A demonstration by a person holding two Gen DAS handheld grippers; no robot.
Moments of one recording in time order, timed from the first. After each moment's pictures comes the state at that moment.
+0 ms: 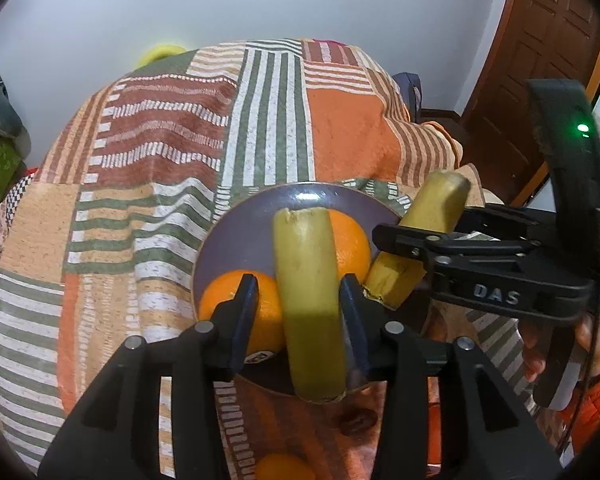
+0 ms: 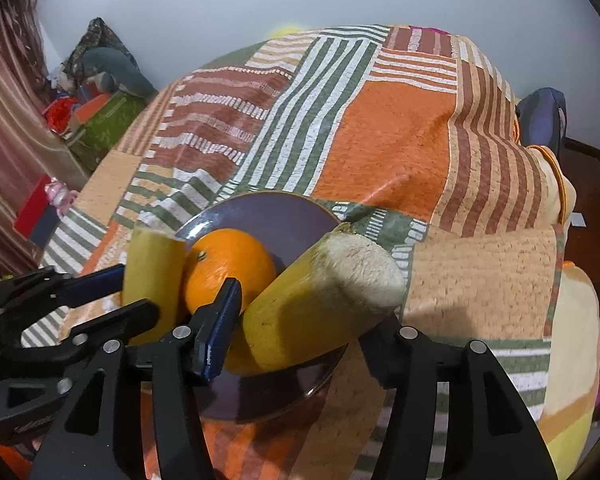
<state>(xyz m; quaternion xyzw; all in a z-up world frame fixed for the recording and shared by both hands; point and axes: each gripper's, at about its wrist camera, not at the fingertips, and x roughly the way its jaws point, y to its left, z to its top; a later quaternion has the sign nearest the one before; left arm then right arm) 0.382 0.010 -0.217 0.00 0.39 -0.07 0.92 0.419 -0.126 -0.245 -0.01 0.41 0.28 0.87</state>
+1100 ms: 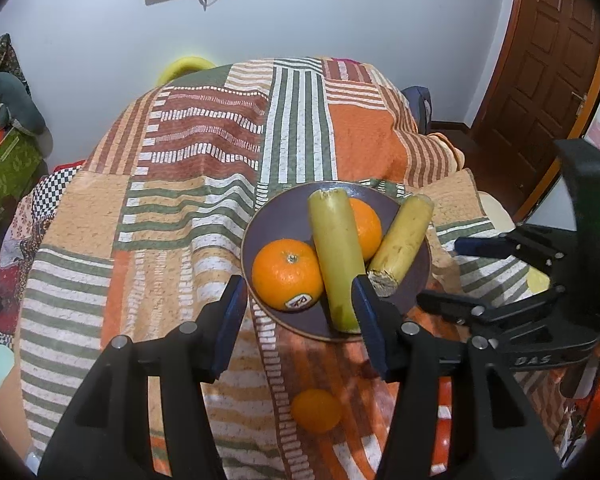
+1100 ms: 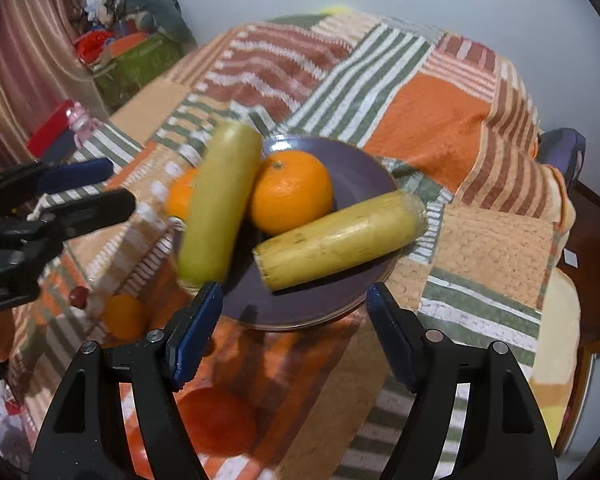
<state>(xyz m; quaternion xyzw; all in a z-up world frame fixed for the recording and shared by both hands) 0.319 0.036 -0.197 0.00 0.36 -0.05 0.93 0.349 -0.116 -0.234 -0.10 0.40 0.31 0.86</state>
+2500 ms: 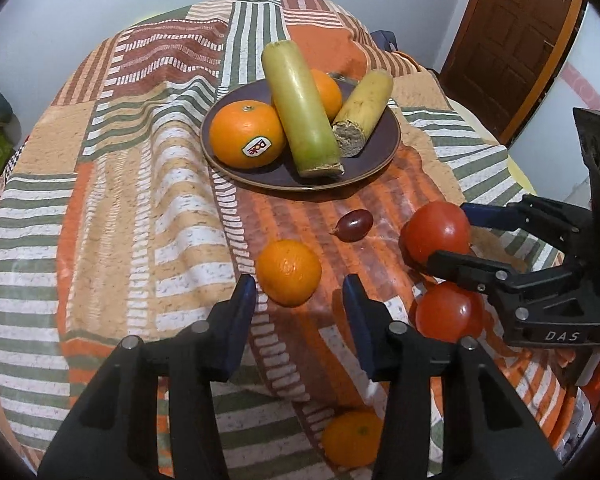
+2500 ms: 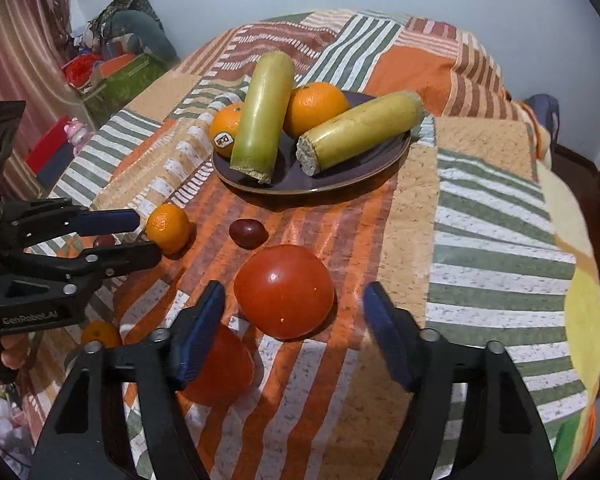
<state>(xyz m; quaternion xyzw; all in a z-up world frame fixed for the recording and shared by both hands) 0.270 0.027 -0.274 0.03 0.44 -0.11 0.89 0.274 -0.130 -0.285 -0.05 0.41 0.29 0.87</state>
